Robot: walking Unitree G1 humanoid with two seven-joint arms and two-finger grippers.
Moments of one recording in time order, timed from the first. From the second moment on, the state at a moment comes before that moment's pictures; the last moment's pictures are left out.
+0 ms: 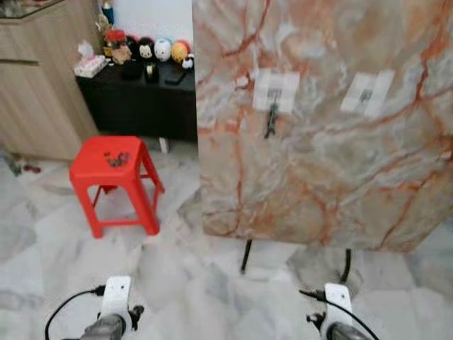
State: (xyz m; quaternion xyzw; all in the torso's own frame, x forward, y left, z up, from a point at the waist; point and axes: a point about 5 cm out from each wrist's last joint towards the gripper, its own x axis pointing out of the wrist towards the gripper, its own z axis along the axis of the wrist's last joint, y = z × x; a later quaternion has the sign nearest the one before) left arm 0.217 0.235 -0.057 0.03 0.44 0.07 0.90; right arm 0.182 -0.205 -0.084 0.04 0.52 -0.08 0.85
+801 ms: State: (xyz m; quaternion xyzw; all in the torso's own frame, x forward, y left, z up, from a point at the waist) left arm 0.184 0.238 -0.074 0.03 0.46 0.08 0.88; right arm 0.163 -0.209 -0.092 0.03 0.54 -0.07 0.84
